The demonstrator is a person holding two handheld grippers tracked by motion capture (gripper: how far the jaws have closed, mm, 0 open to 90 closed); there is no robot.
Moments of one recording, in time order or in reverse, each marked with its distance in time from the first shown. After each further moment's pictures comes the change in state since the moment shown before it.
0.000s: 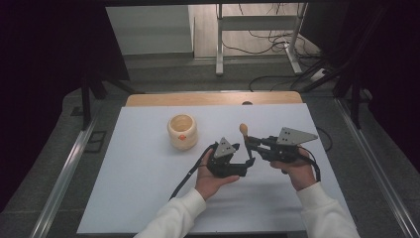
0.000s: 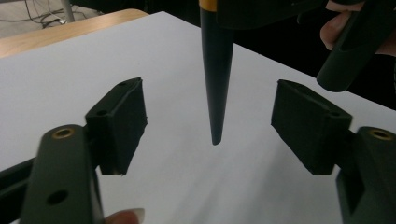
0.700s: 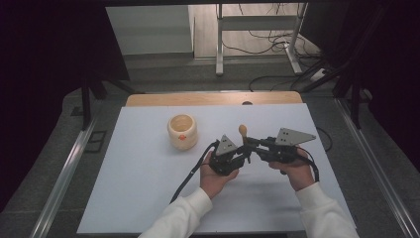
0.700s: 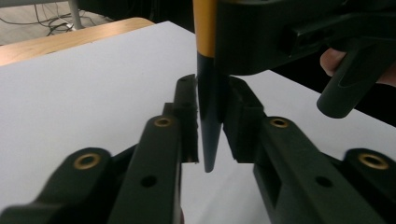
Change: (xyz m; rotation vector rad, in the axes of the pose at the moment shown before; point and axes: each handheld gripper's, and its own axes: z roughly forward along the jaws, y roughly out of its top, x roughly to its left) left arm -0.002 0.007 0.004 -0.031 0.019 -0.031; right arm 0.001 -0.003 0.004 0.003 0.013 0.007
